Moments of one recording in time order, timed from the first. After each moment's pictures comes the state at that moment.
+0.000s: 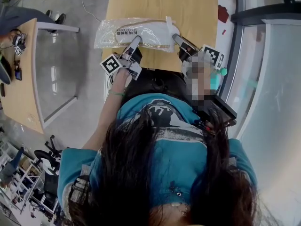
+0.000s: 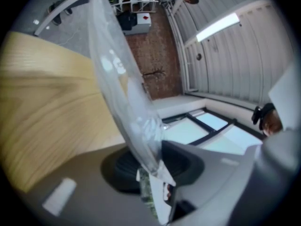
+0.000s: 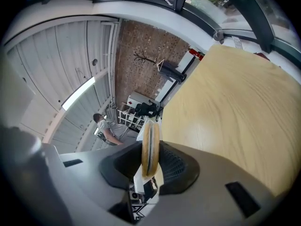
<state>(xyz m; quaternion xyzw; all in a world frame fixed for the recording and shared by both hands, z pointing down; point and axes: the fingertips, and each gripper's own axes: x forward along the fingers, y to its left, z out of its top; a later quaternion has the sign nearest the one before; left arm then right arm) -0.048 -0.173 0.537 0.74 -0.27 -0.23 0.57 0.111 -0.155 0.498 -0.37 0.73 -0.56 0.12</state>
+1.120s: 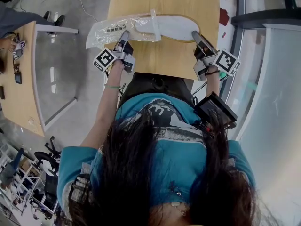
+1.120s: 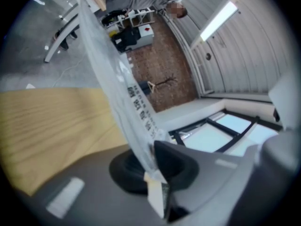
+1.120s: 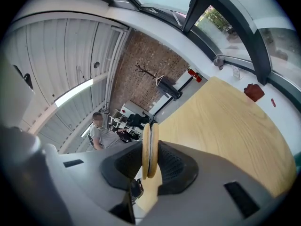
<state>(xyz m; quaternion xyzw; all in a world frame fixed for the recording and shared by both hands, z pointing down) -0.103 -0.245 0.566 0.70 -0.40 -0.20 0.56 0.178 -0.191 0.469 -0.47 0.71 -0.51 0.12</state>
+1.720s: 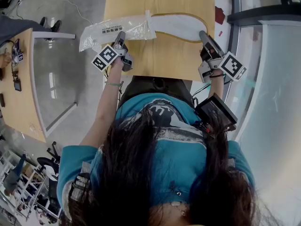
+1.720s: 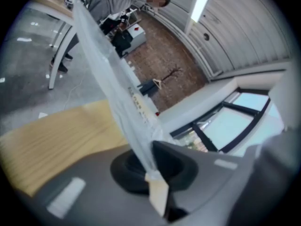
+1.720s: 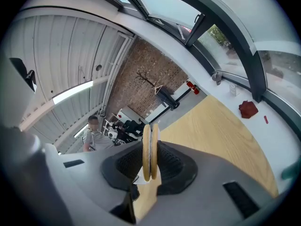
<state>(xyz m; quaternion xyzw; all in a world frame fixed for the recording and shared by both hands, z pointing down) -0.107 -0.267 0.590 0.70 -0.48 -0.09 0.52 0.213 -0.190 0.434 -0.52 0.71 -0.46 0.12</state>
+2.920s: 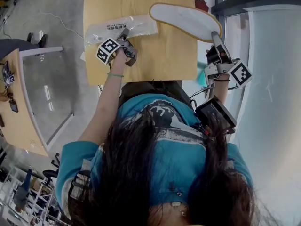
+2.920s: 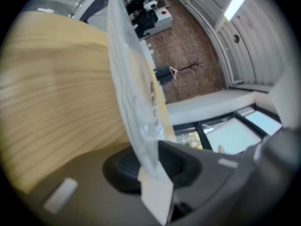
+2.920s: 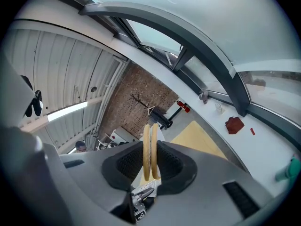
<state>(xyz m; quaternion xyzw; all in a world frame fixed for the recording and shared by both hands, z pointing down) 0.025 -0.294 0.649 0.62 -0.43 -0.09 0.64 0.339 -0.169 0.394 -0.59 0.67 -0.40 0.19</state>
